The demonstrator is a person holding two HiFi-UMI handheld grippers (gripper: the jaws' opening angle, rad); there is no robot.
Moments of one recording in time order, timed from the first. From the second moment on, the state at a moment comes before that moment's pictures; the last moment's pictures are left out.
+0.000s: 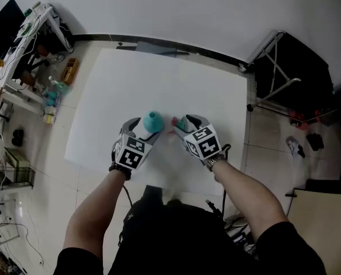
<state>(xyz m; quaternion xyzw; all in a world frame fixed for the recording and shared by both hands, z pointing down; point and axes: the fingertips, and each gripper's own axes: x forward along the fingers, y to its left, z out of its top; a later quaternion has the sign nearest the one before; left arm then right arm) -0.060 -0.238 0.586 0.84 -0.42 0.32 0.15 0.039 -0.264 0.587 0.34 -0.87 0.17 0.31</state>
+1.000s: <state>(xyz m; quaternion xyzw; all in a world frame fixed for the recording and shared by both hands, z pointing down) -0.006 -0.167 0.501 0.84 -0.47 0.25 0.11 0.034 -0.172 0.500 0.35 -0.90 0.09 0.25</state>
